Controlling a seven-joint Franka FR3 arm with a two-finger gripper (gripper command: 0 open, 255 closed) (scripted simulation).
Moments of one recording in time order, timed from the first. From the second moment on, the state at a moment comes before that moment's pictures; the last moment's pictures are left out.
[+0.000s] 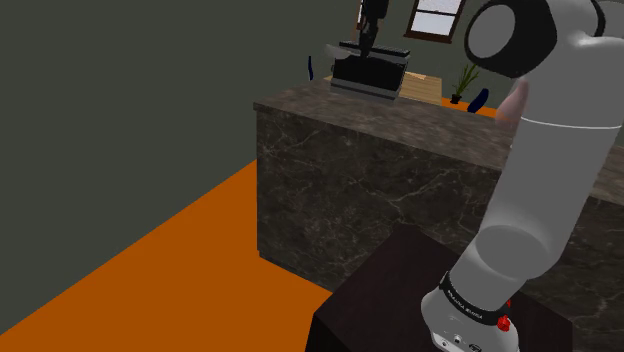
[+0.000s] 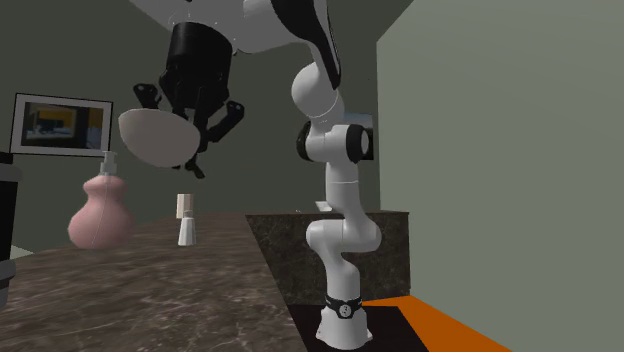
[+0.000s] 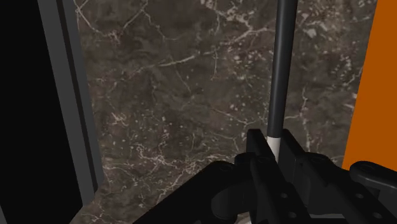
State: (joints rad) arm -0.11 0.22 -0.33 -1.20 0.01 1.50 -0.76
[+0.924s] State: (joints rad) arm -0.14 -0.31 -0.37 -1.78 -0.16 1.59 -0.83
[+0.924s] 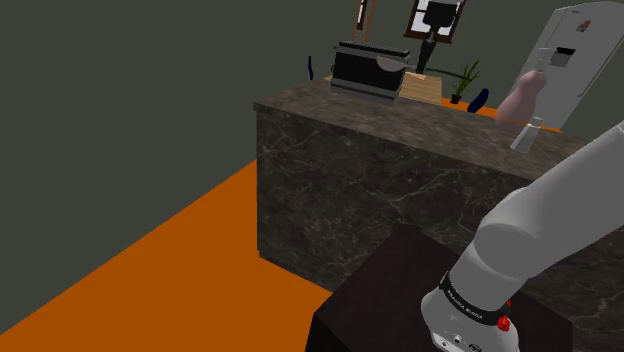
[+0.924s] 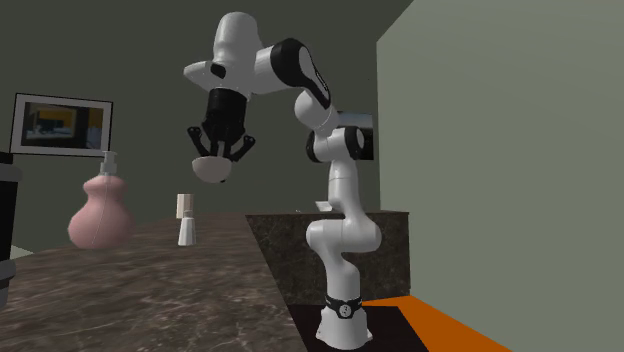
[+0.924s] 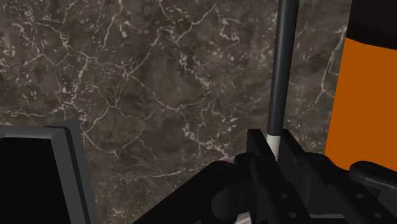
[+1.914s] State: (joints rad) arm -0.28 -0.72 -0.45 -2.06 -0.33 1.50 -1.01
